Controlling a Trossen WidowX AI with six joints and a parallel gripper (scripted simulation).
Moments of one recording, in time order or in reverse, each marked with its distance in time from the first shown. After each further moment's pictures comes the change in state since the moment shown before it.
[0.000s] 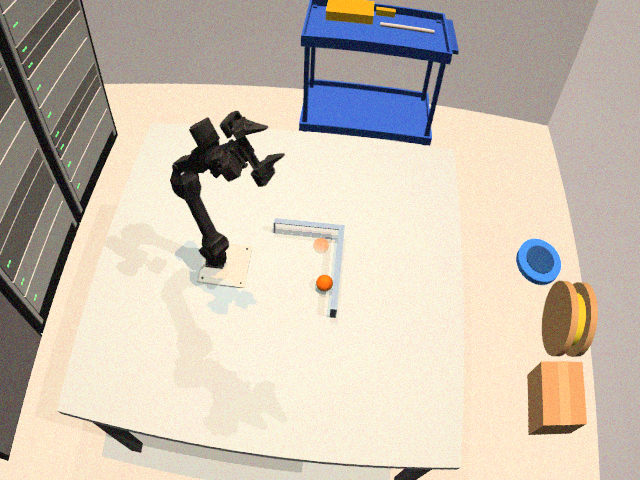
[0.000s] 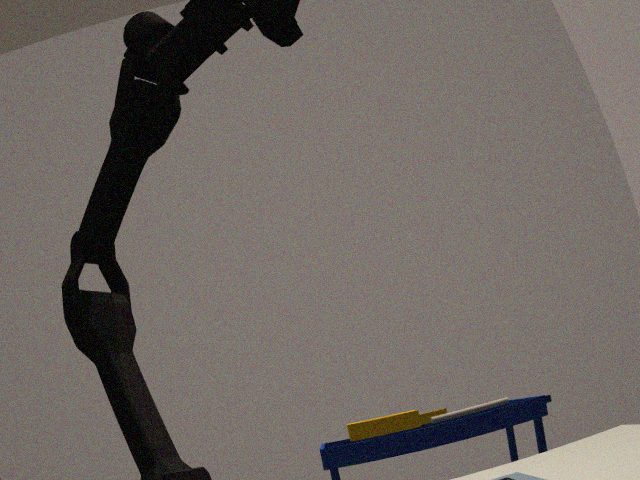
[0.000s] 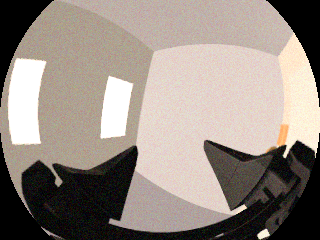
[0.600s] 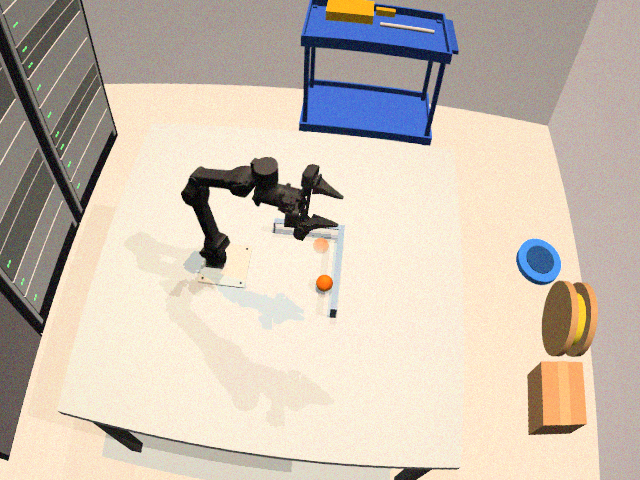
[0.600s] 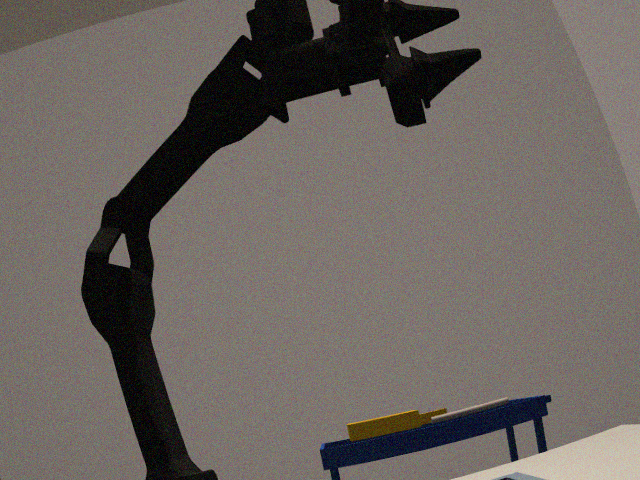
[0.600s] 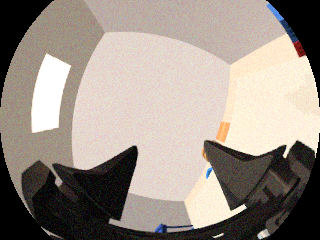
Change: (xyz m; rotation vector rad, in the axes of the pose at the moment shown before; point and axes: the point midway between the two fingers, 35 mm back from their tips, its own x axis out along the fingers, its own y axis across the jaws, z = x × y) arm 0.039 -0.215 -0.024 -0.207 0.145 -0.566
